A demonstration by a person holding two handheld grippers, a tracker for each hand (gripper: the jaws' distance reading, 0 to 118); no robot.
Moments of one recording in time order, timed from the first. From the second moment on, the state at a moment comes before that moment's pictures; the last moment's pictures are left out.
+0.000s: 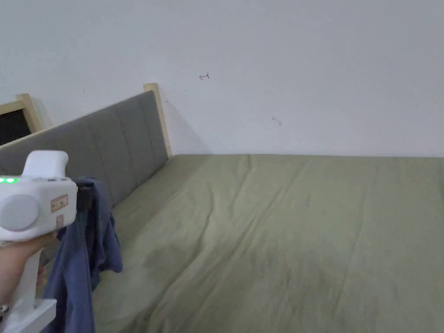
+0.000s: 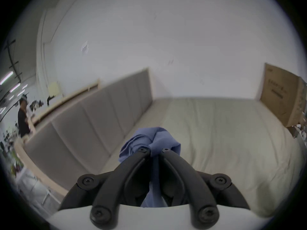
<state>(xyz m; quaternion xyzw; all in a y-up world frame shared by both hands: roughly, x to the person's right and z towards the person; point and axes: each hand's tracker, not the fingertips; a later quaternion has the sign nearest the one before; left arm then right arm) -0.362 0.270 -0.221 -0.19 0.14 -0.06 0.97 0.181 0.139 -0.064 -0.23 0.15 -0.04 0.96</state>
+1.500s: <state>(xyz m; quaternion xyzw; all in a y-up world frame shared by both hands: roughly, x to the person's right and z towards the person) -0.059 0.166 -0.035 0.00 -0.06 0.04 1.00 0.287 0.137 0.002 -0.05 -0.05 -0.09 0.99</state>
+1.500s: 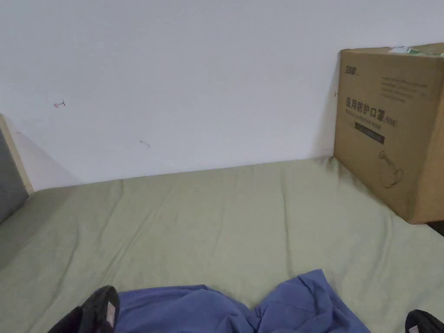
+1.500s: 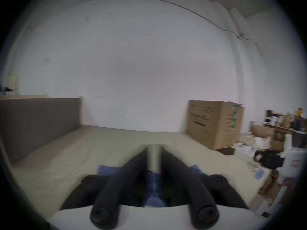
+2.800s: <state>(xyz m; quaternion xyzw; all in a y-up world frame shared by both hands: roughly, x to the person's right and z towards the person) -0.131 0.033 -0.252 -0.21 -0.08 0.07 0.97 0.342 0.054 -0.285 -0.41 0.01 -0.14 0.90</state>
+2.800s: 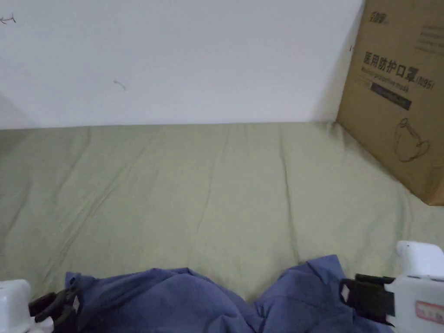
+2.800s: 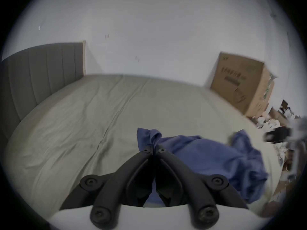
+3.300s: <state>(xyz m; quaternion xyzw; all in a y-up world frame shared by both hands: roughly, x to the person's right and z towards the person) -0.123 0.071 -0.177 -0.18 -0.09 0.04 0.98 0.325 0.016 -0.393 -0.53 0.03 0.00 0.85</state>
